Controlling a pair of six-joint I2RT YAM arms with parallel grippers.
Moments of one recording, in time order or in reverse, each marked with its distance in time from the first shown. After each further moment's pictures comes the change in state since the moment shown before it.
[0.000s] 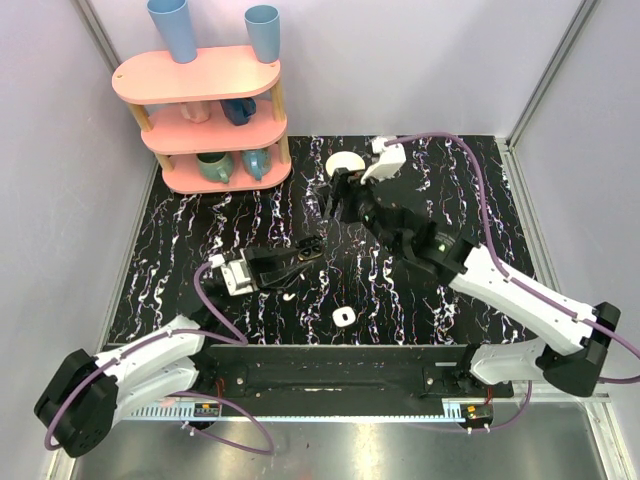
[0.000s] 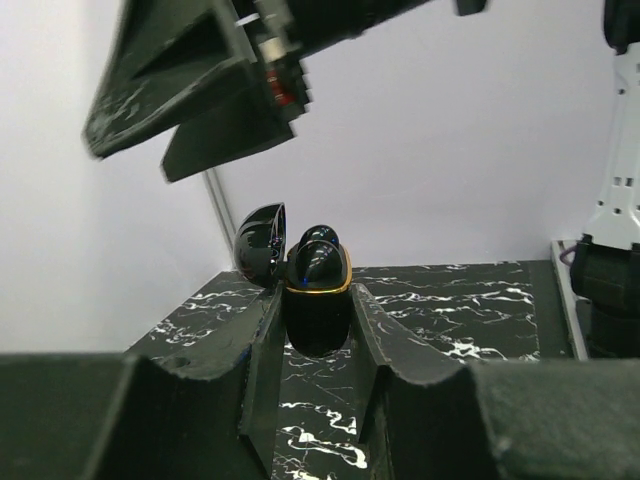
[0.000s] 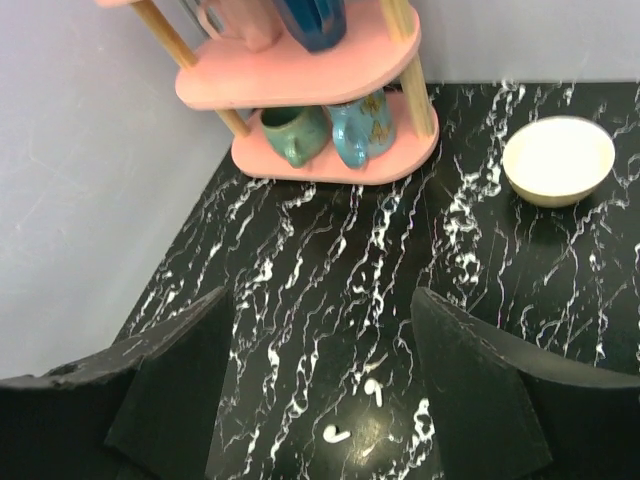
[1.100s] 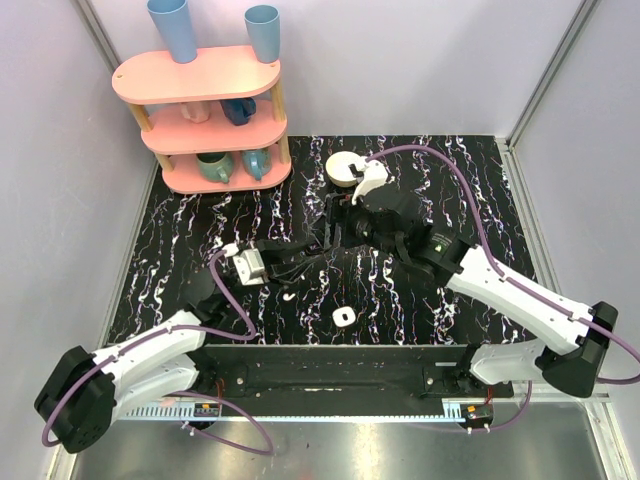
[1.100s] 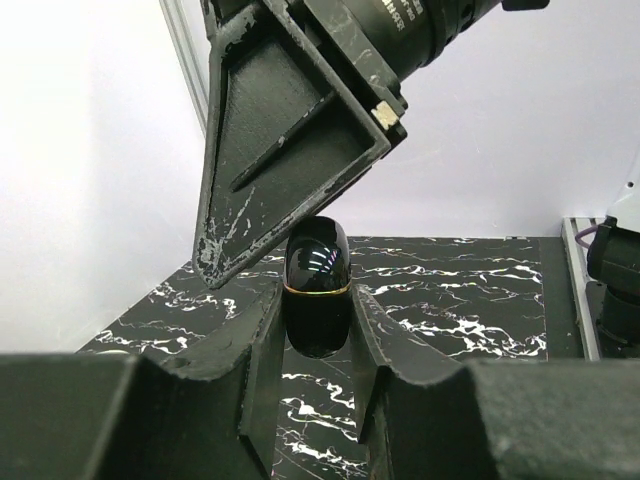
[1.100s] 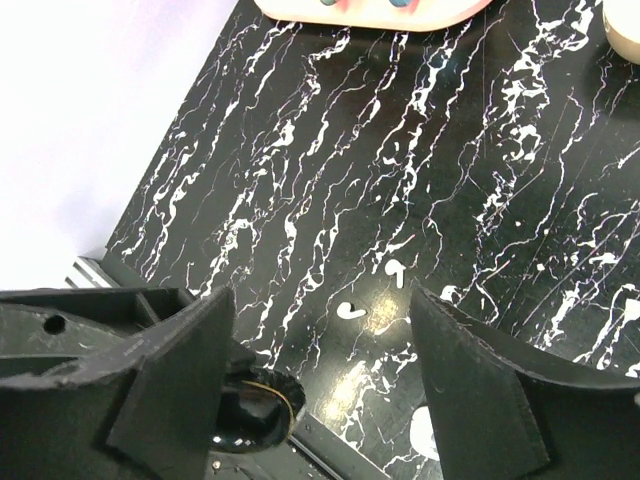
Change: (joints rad) left arm -0.031 0.015 0.079 -0.202 -0.024 0.061; right arm -0.040 0.032 0.000 -0.233 -0.280 0.101
